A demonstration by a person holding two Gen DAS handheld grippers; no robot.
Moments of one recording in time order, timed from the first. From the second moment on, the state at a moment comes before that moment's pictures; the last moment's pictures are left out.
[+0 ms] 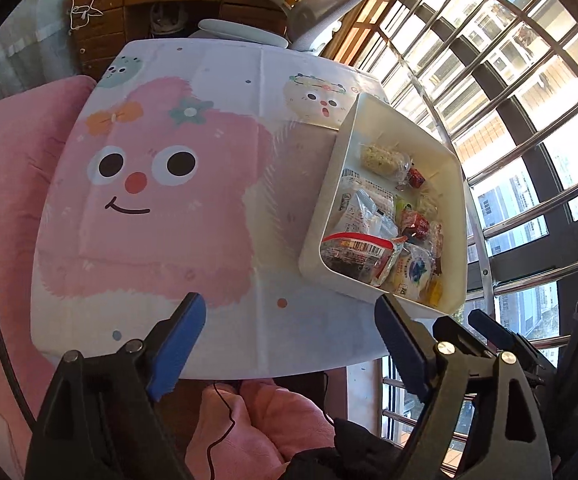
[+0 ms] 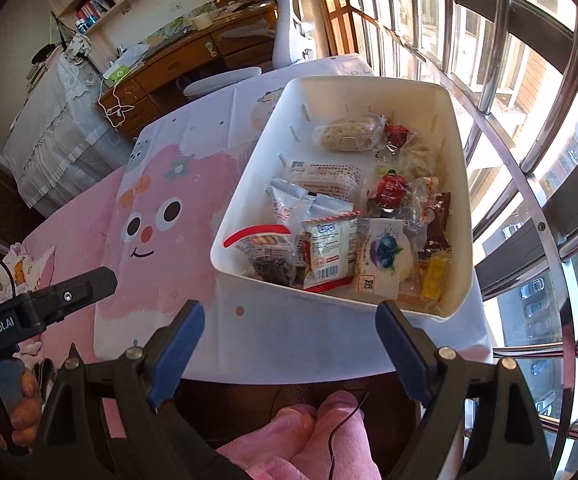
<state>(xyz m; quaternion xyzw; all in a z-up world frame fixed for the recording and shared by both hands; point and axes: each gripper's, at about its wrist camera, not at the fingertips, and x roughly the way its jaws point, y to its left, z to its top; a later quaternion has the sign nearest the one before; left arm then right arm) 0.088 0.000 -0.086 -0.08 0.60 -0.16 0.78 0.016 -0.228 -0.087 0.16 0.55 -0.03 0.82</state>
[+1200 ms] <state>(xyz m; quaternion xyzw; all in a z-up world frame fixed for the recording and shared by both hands) -0.011 0.032 0.040 0.01 0.46 -0.08 0.88 -0.057 -0.160 0.040 0.11 0.49 0.01 0.86</state>
